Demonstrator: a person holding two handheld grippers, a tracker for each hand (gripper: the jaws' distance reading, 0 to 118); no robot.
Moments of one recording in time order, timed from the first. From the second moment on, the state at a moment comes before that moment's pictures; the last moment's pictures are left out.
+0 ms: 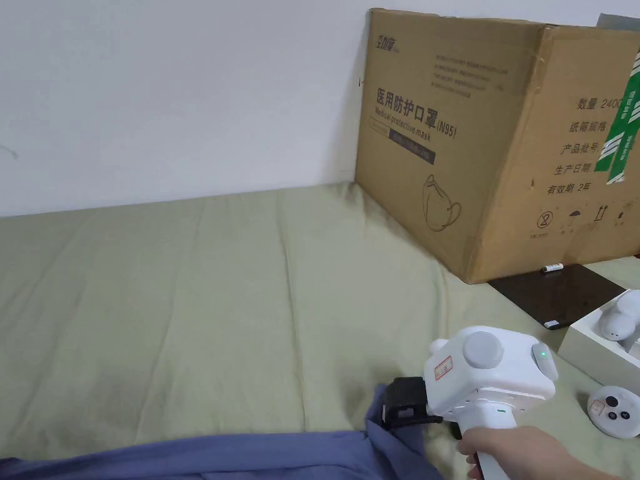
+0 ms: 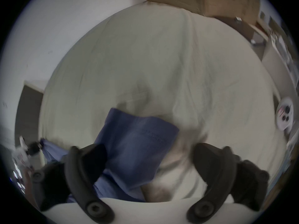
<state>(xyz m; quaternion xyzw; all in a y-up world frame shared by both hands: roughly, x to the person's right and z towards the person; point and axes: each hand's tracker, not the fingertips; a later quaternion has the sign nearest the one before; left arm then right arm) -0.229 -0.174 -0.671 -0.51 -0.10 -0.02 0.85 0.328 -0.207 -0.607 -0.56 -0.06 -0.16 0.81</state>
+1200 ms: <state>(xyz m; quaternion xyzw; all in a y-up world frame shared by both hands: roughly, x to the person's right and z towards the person) -0.251 0.292 -0.591 -0.12 -0.04 -0.01 0.99 0.243 0.336 -0.593 -0.12 -0.02 -0.03 0.99</state>
